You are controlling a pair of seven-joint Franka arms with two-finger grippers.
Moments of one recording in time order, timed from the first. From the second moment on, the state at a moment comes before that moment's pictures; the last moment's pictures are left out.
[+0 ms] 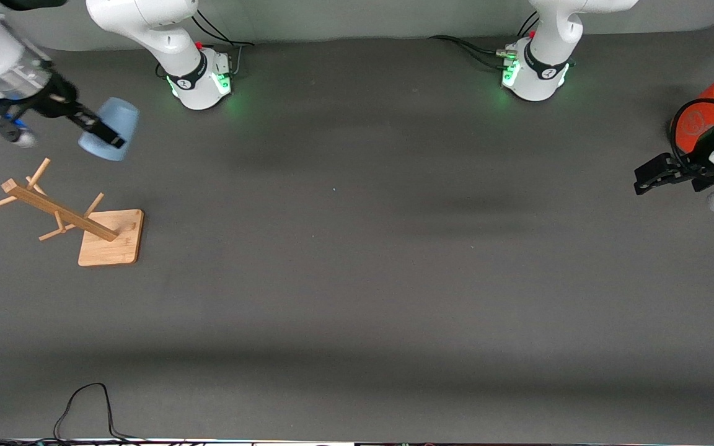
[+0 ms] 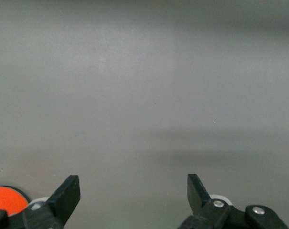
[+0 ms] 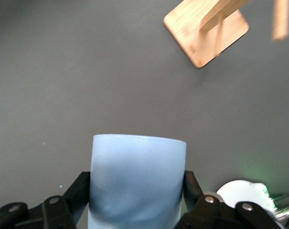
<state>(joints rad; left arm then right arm) -0.11 0.03 0.07 -1.59 0.01 1.60 -0.08 0.27 -0.45 -0.13 -2.21 0.01 1.73 0.79</state>
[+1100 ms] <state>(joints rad) -0.02 0.07 0.08 -1.59 0.00 1.61 -0.08 0.91 0.19 -0.12 -1.71 0.02 1.93 1.73</state>
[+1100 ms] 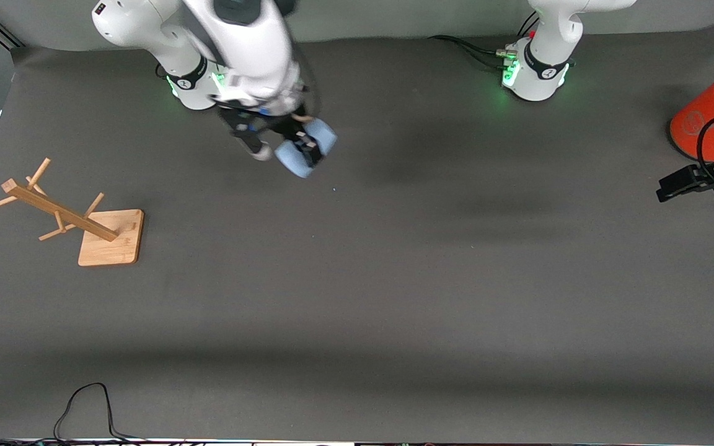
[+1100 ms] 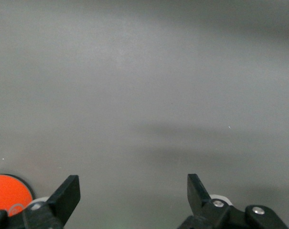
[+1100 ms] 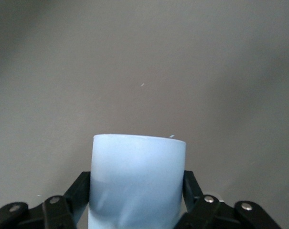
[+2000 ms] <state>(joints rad) 0.03 0.11 0.08 -1.59 -0.01 1.61 -0.08 1.06 0.74 -0.13 -1.30 0.01 1.98 2.45</state>
